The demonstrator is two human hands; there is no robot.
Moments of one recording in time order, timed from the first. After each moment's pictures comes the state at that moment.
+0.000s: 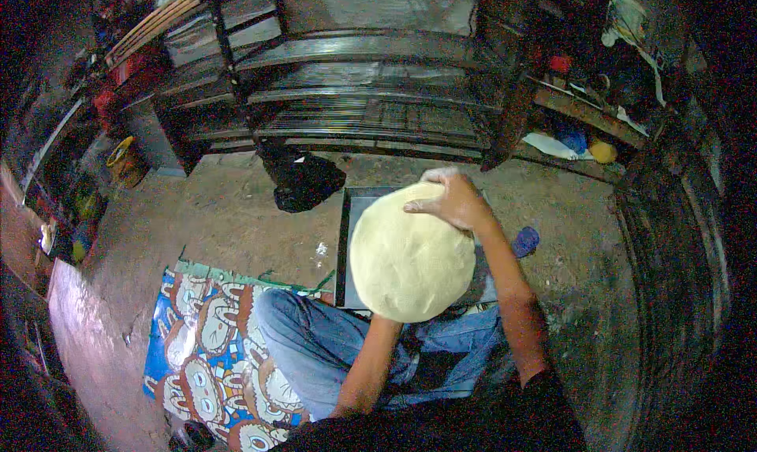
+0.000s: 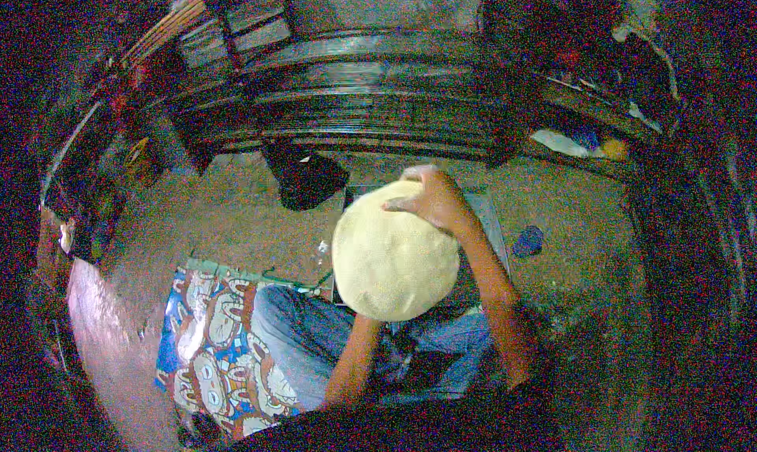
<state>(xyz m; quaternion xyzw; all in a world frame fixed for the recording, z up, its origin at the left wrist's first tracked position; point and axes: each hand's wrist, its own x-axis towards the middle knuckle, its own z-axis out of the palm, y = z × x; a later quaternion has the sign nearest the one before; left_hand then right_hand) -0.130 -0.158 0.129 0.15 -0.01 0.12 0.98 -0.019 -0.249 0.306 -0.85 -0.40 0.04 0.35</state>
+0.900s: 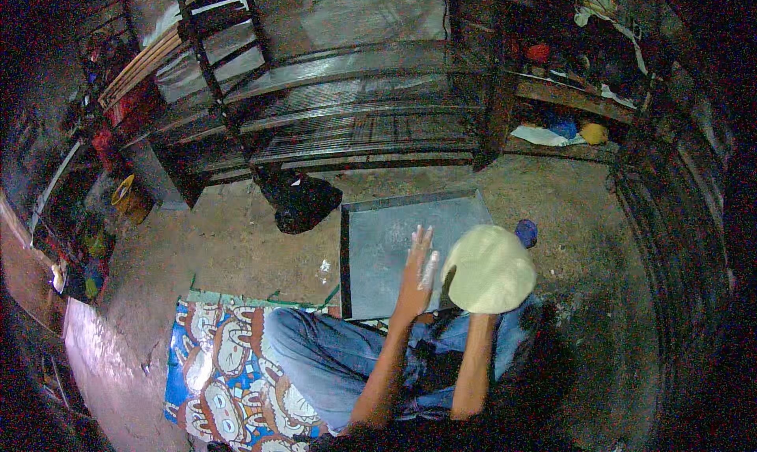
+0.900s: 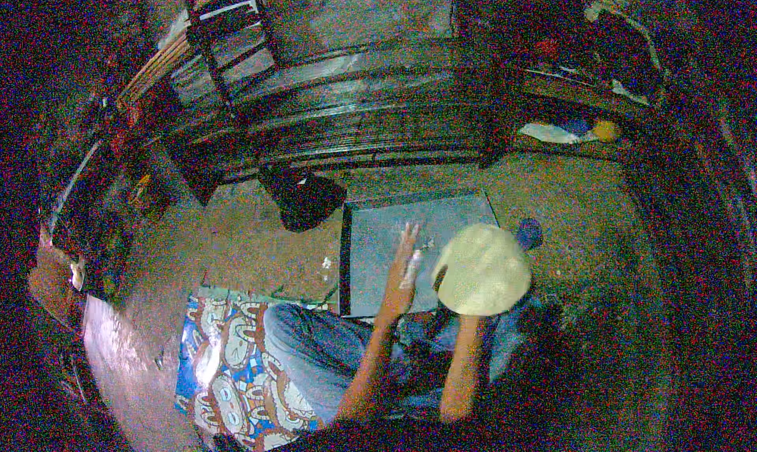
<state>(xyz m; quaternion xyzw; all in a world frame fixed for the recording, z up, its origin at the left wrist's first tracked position) -0.134 -0.181 0.163 0.82 -0.06 0.20 0.54 -0.108 -0.320 0.206 -0.86 -0.24 -0.17 0.41</state>
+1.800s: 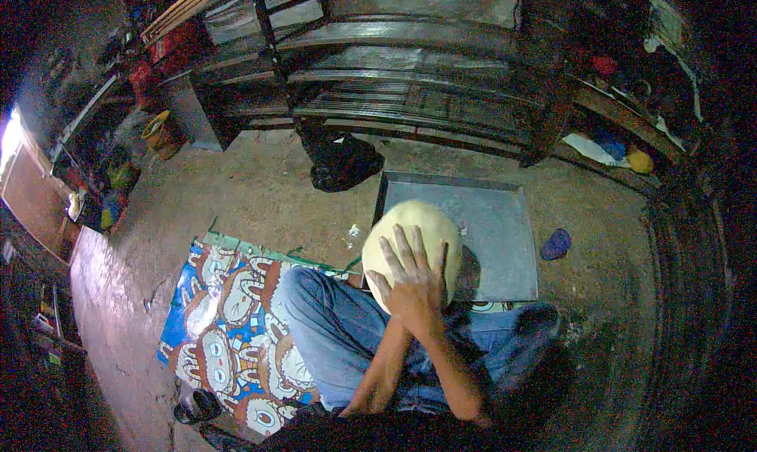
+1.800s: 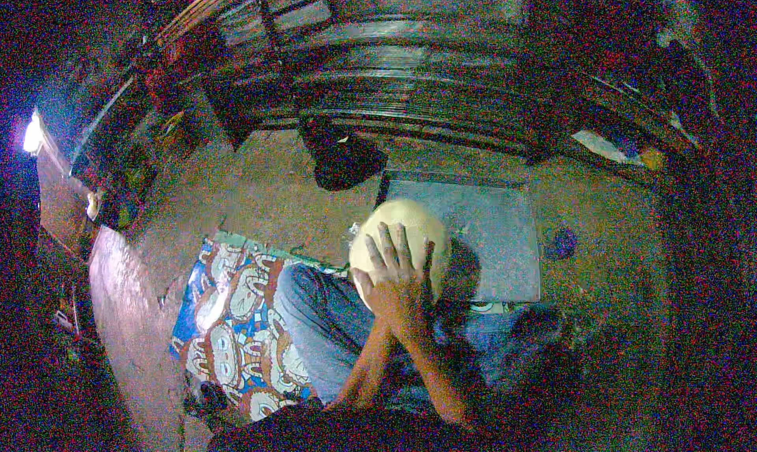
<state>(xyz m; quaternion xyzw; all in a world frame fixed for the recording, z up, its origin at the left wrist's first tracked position) -0.206 -0.151 0.104 0.25 0.08 0.13 0.96 -0.183 -0.197 0.203 -0.87 -0.41 -0.15 0.24</state>
